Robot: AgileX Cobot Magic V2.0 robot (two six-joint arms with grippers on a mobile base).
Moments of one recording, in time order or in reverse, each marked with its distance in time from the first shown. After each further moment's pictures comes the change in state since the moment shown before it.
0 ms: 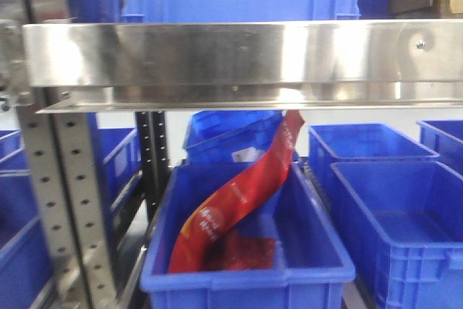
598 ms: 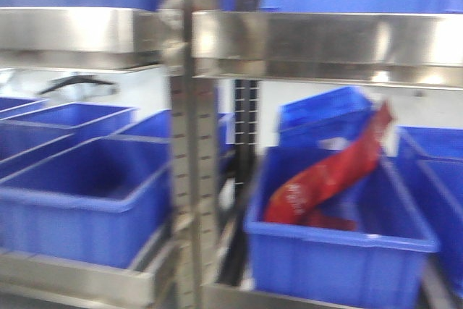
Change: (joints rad) left arm 0.000 0.000 0.000 0.000 0.000 0.000; right arm 0.000 0.002 0.000 0.000 0.000 0.000
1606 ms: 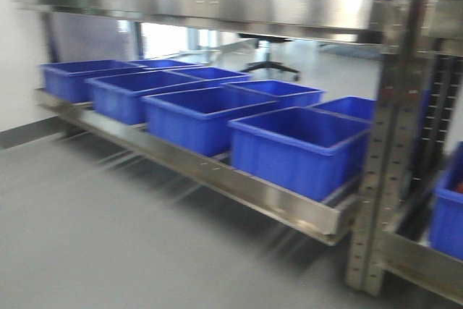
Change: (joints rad) left arm 0.000 0.000 0.000 0.000 0.000 0.000; right arm 0.000 0.000 0.000 0.000 0.000 0.000
